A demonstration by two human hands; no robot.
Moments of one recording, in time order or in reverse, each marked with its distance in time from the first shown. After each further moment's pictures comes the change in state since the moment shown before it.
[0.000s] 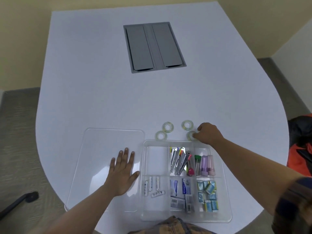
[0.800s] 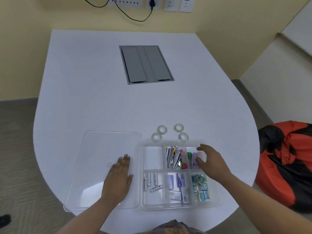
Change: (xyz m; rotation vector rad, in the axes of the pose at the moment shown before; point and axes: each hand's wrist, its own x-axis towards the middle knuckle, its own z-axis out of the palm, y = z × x) left_hand -0.044 -0.005 0.006 -0.157 0.321 0.082; right_hand -0.160 0.037 0.029 0.113 0.249 -0.221
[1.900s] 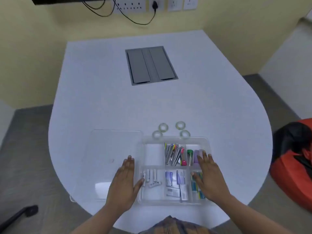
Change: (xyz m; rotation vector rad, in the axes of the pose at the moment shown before) left_hand -0.038 0.064 -0.014 0.019 0.063 -0.053; right_hand -0.035 0.060 0.048 -0.129 -0.037 -0.193
